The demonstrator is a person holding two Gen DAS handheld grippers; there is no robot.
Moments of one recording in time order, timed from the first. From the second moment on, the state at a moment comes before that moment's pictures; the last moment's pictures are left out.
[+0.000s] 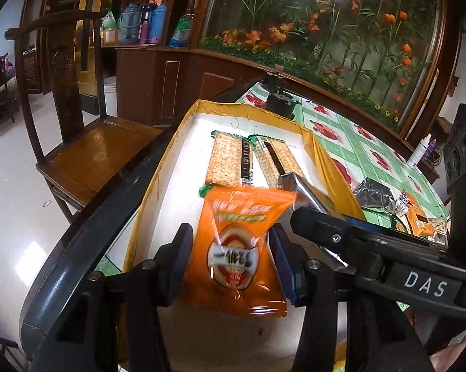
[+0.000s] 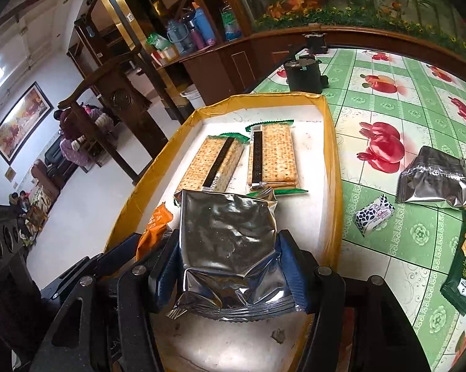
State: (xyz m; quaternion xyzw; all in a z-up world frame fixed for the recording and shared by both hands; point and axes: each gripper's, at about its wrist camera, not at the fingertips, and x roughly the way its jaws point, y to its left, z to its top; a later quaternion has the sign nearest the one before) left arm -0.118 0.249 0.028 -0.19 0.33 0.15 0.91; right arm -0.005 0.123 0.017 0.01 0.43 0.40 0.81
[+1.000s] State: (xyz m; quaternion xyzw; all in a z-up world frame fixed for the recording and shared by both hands) left arm -0.120 0.248 0.029 -0.18 0.33 0.15 0.92; right arm -0.003 0.022 0.034 0.09 0.36 0.40 0.84
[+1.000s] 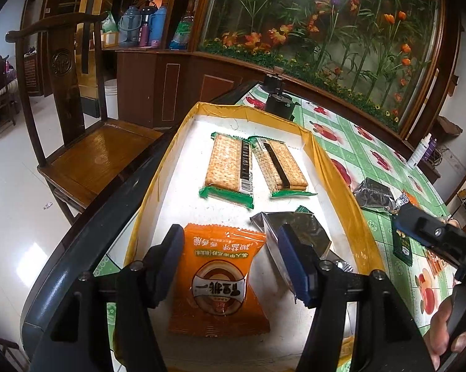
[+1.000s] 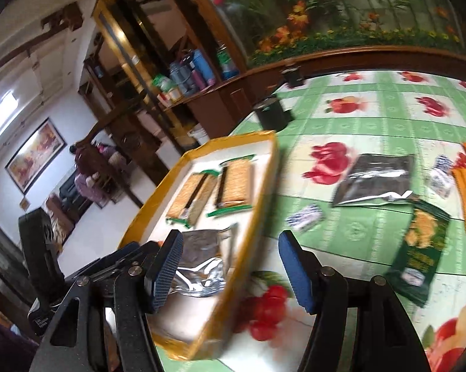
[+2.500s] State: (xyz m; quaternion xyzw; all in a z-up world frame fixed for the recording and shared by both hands) left arm -0.043 0.138 0.094 -0.09 0.39 -0.06 0.91; right arm -0.004 -0.187 -0.002 0.21 0.40 0.26 0.85
